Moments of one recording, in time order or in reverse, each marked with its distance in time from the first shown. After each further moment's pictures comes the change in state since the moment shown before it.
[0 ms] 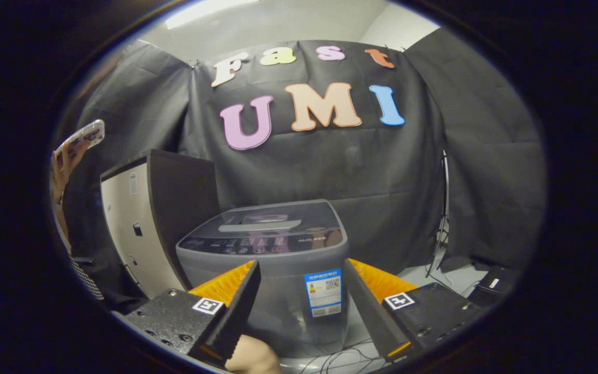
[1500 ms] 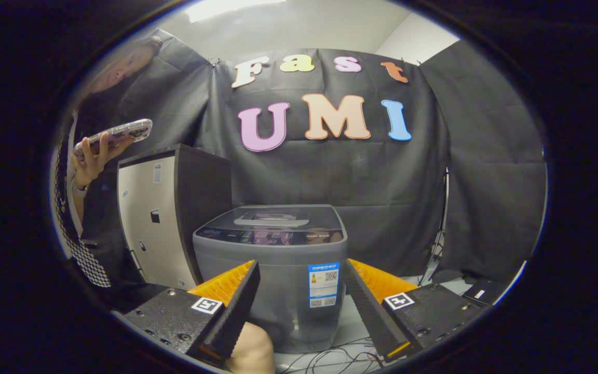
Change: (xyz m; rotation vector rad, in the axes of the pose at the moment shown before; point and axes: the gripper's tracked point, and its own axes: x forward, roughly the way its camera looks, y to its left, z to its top) arm -0.050 0.005 0.010 -0.078 -0.062 0.023
